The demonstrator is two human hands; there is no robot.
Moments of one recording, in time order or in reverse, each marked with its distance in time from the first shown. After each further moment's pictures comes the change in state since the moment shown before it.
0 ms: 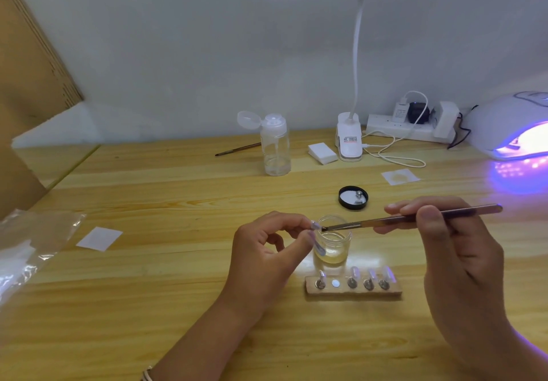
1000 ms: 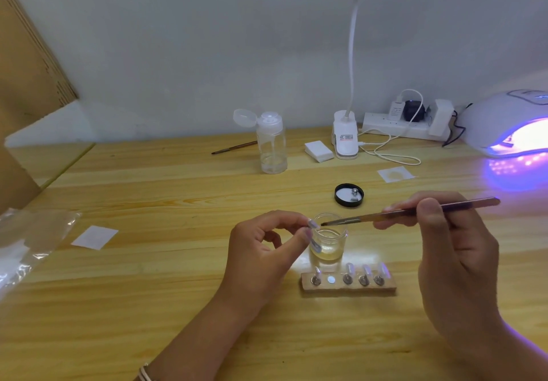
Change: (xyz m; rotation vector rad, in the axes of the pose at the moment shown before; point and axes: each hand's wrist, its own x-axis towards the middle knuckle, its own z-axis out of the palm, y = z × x) left_hand 0.000 0.001 0.001 0.029 -0.002 -0.017; right_hand 0.000 0.001 0.000 0.050 0.043 0.053
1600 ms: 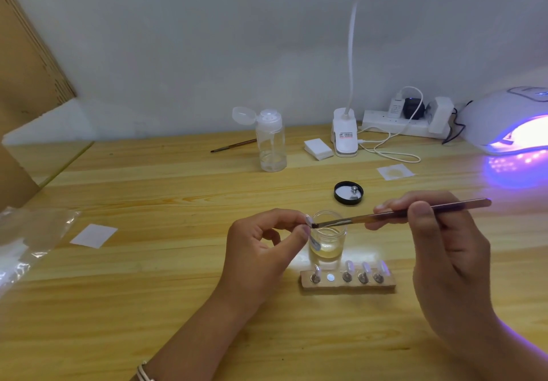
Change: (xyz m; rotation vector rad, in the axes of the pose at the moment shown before) left_hand 0.000 -0.002 0.000 -0.009 0.020 -0.013; right_hand -0.001 0.001 0.002 -0.018 -0.073 -0.060
